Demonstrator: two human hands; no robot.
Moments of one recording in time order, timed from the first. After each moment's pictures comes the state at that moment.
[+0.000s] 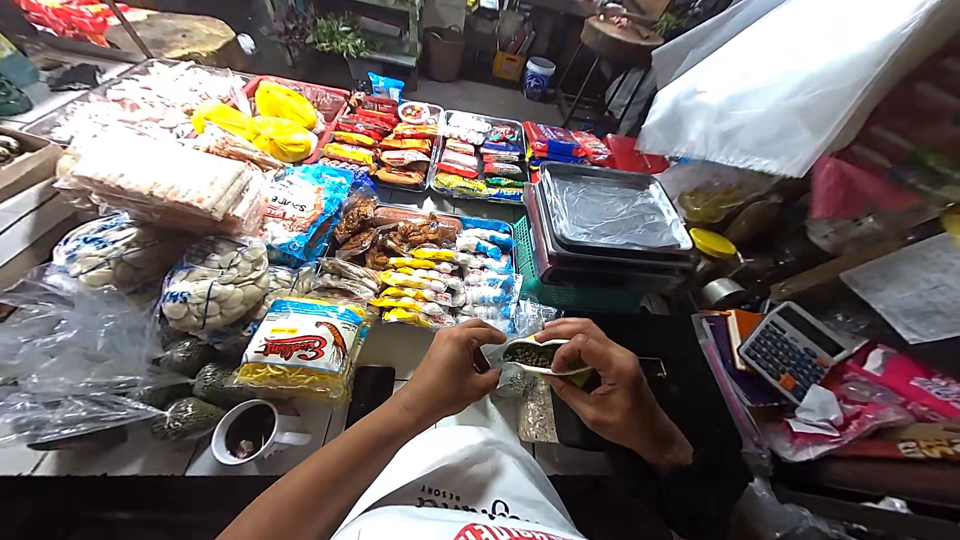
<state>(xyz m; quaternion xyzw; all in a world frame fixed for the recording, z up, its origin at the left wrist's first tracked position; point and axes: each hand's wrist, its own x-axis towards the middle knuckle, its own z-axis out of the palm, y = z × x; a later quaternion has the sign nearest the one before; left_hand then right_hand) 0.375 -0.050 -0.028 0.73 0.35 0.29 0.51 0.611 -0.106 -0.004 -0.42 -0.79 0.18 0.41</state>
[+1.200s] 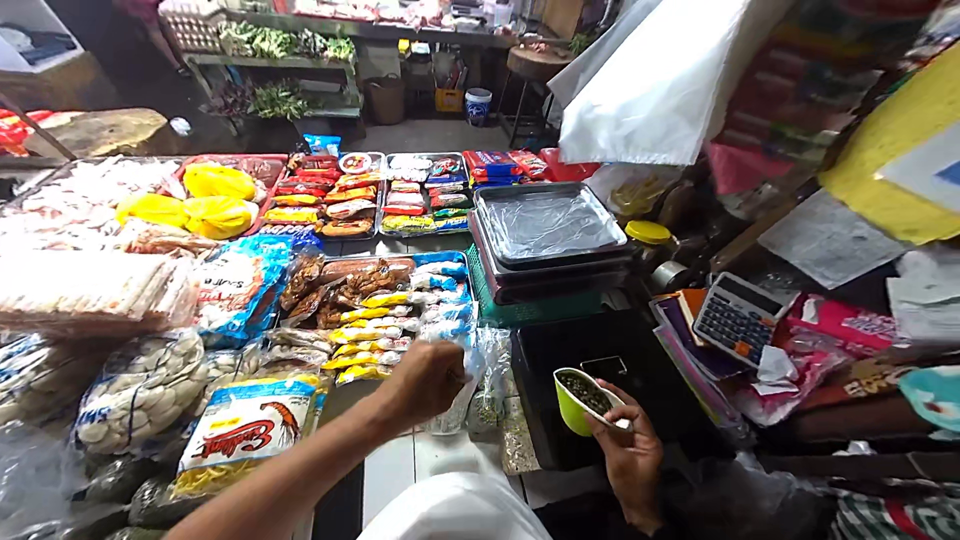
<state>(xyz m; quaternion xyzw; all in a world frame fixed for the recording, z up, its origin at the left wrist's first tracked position) 0.410 -0.003 -0.011 0.89 0.22 0.26 0.31 0.678 -0.197 -0.120 -0.55 -0.46 0.11 0.69</state>
